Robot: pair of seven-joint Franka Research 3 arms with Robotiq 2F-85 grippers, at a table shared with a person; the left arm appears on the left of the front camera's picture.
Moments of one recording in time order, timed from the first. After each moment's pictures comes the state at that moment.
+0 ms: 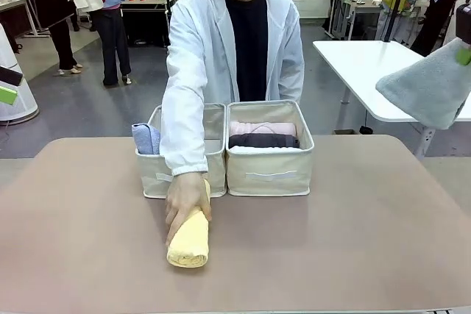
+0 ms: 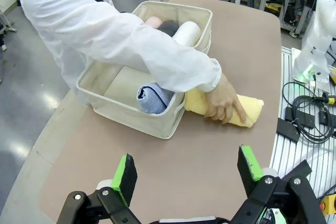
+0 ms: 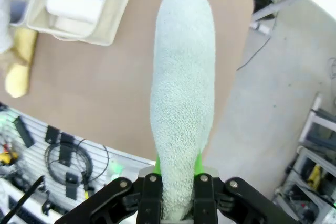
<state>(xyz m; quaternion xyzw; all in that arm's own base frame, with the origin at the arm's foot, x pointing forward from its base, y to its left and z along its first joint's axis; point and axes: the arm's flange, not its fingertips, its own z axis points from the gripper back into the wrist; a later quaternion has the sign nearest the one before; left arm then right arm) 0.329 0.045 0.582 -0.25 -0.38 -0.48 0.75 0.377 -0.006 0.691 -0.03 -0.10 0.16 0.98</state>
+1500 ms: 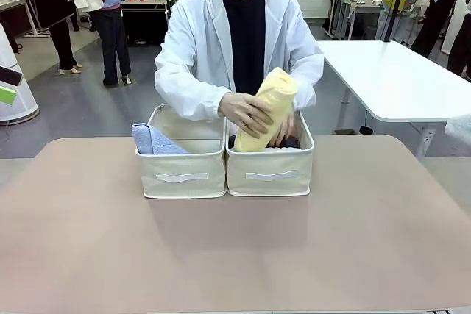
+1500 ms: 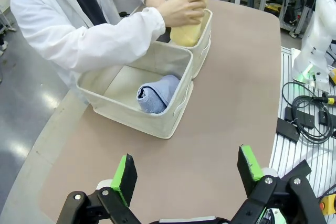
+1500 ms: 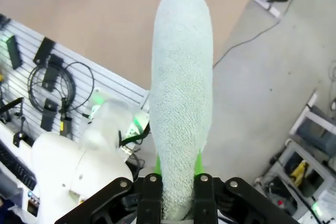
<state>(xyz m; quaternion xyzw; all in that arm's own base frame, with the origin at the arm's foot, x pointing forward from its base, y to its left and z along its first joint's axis) 0.328 0.046 0.583 -0.25 -0.38 -0.48 0.75 0.239 -0.092 0.702 -0.02 -0.04 0.26 0.96</state>
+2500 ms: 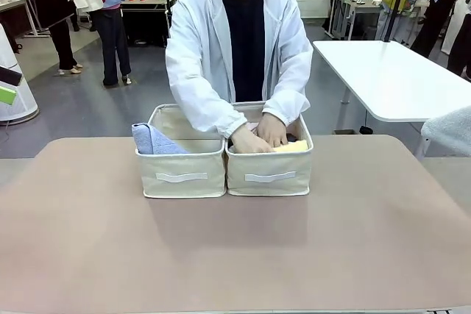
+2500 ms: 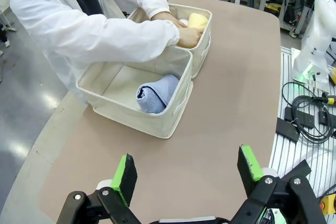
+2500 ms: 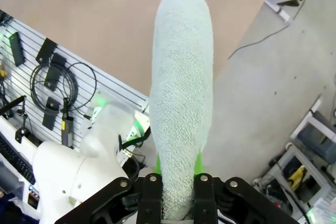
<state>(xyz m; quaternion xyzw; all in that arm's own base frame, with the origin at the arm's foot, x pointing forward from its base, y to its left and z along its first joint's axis) 0.328 0.046 0.583 -0.25 -0.38 -0.48 0.75 0.290 -0.077 0.687 -0.02 -0.02 0.28 0.96</state>
